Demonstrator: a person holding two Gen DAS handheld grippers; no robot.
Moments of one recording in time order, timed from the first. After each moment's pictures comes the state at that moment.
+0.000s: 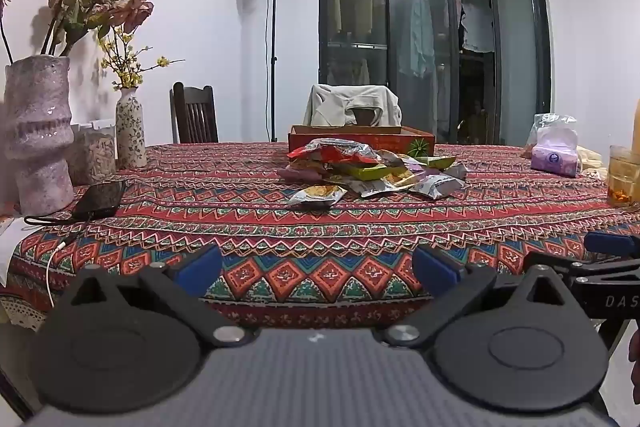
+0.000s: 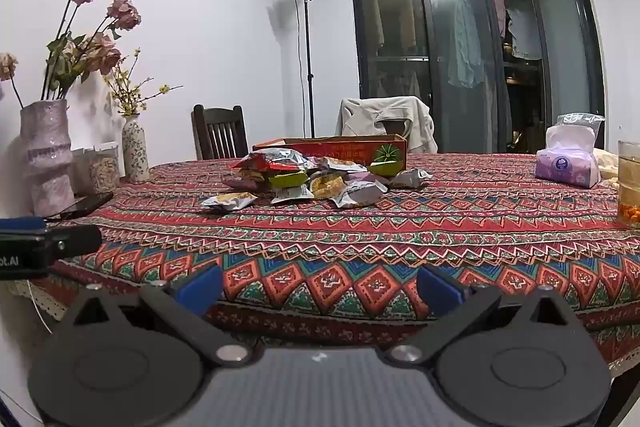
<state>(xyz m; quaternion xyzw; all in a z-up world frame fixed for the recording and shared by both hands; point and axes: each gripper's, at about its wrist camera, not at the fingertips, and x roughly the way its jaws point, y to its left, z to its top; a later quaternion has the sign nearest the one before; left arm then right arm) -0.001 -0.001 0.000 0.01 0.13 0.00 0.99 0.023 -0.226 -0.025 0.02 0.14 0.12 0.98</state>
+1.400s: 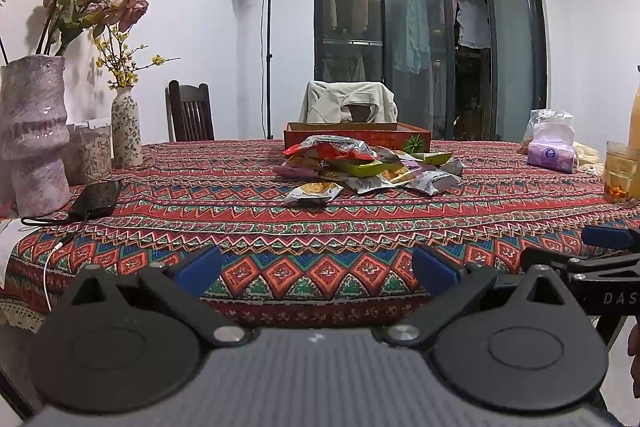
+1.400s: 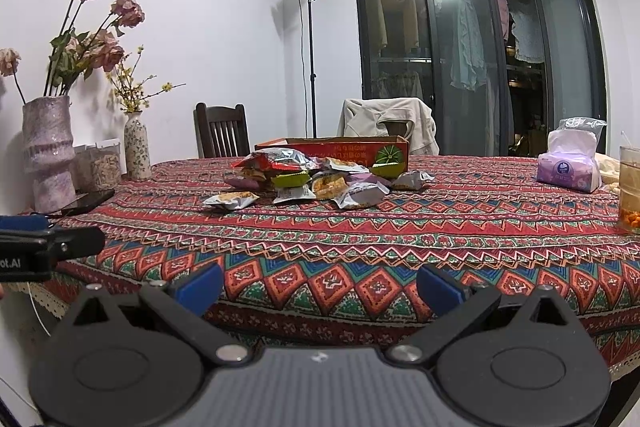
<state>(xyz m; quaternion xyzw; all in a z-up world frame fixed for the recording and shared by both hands) 0.000 0.000 -0.001 0.01 0.14 -0.01 0.99 0.021 -0.223 -0.023 0.01 0.14 0.12 0.98</state>
